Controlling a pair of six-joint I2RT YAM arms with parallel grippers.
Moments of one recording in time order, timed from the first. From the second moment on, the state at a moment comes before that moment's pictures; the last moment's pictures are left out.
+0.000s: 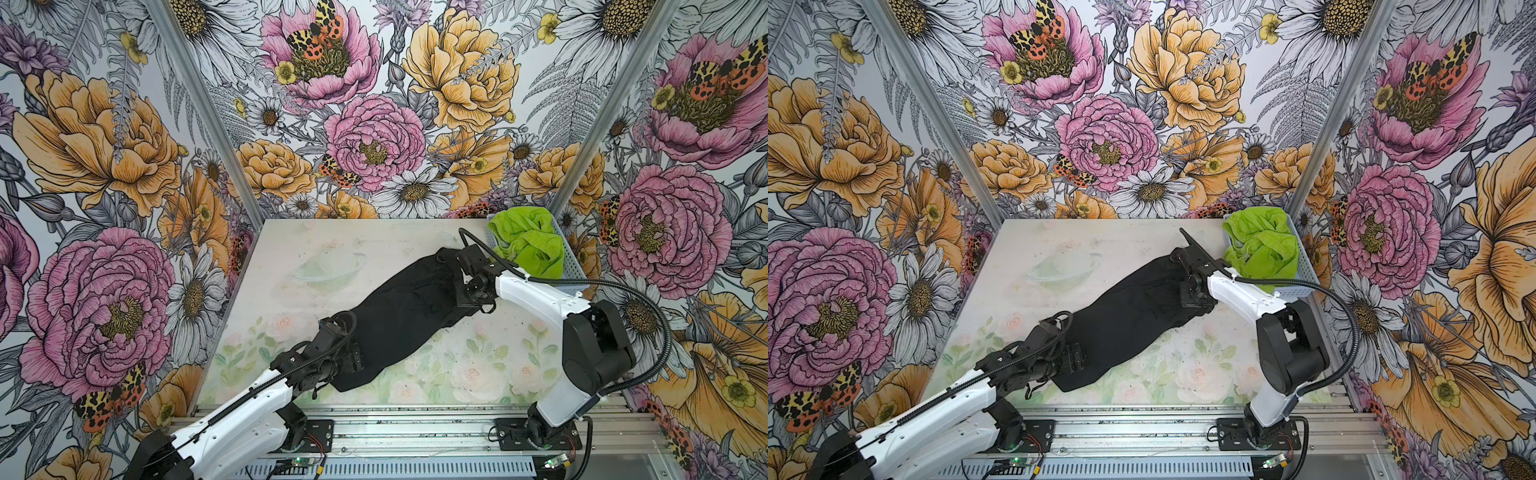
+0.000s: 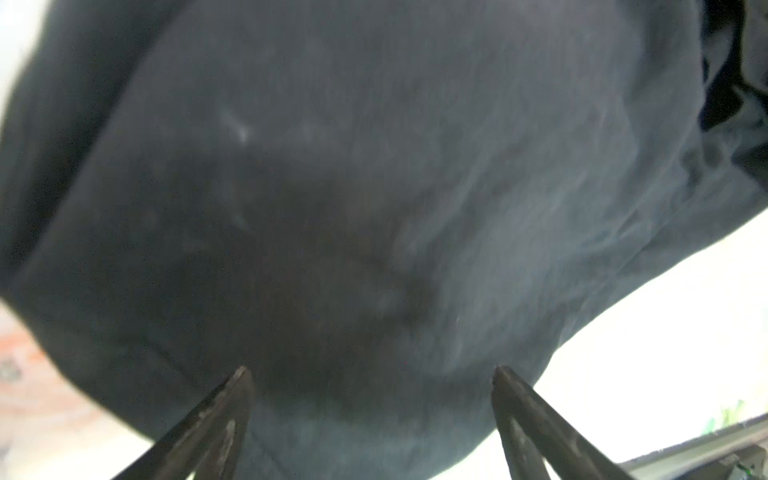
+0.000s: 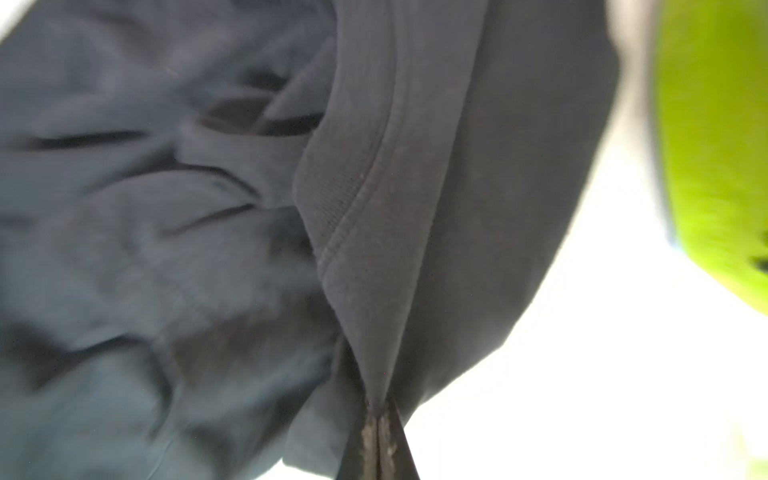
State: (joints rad) left arm -0.68 0.80 0.39 -0.61 -0.03 -0.90; right arm 0.41 1.63 1.20 -0.81 0.06 0.39
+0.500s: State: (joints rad) left arm -0.86 0.91 0.36 -0.59 -0.13 -1.15; right arm 0.38 1.41 1.10 -0.86 0.01 0.42
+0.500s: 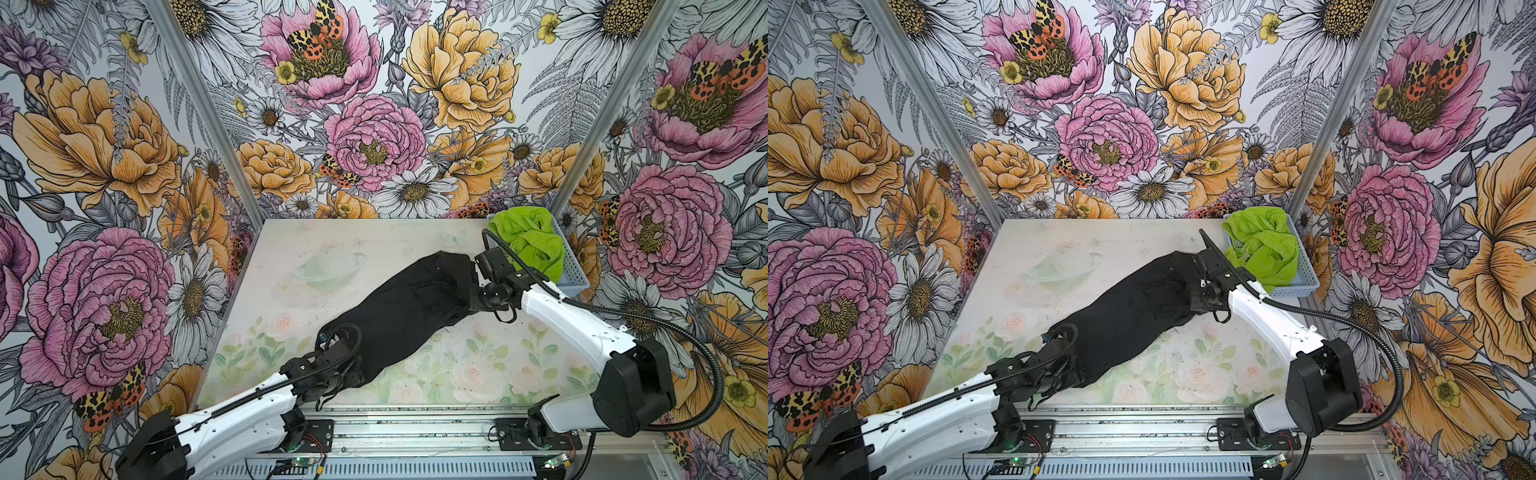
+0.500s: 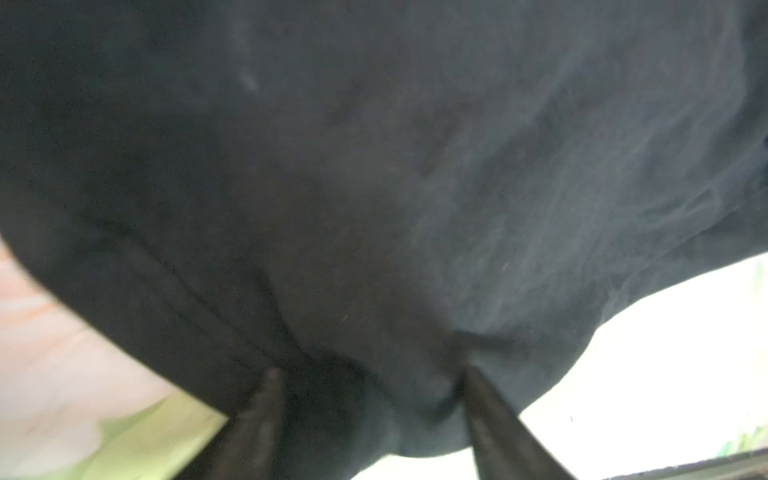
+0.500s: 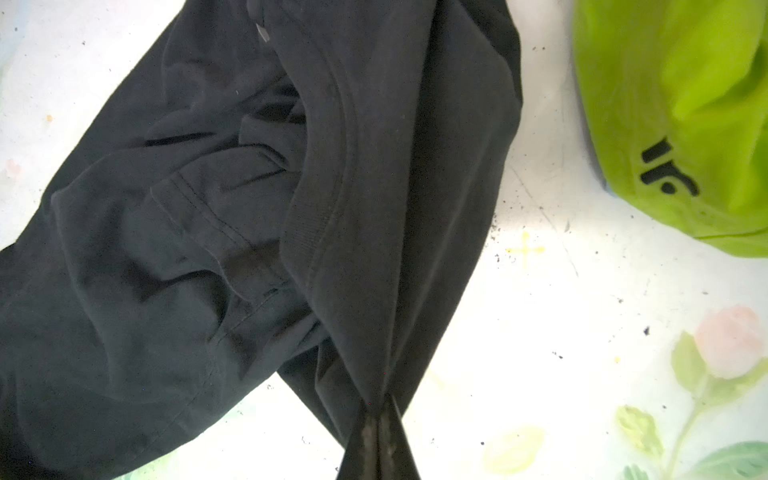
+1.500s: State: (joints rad) left arm -0.14 0.78 1.20 -0.88 -0.14 -0.55; right arm 0.33 0.85 1.25 -0.91 -0.05 0.37
